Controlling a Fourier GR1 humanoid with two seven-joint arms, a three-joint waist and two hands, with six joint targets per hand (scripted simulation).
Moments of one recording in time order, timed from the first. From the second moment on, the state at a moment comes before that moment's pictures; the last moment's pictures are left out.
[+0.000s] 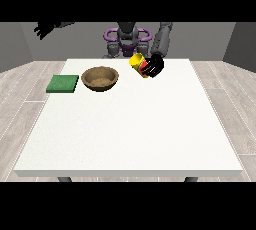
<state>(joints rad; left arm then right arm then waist) -0.61 0.15 -0.03 -0.65 -0.42 0.53 -0.39 -0.18 -0.37 -0.37 -1.46 -0.42 0.31 0.07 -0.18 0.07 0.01</state>
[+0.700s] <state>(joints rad) -0.87 0.03 -0.40 -0.51 -0.98 0.54 0.28 -0.19 -0.39 -0.40 -1.23 -0.41 0.38 0.02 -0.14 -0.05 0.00</state>
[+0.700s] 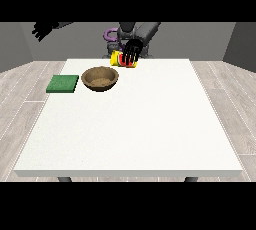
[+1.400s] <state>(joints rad) -1.02 0.00 -0.71 -0.54 -1.28 0.19 0.62 -0.28 -0.37 -0.36 -1.13 -0.37 0.36 -0.01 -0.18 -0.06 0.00</state>
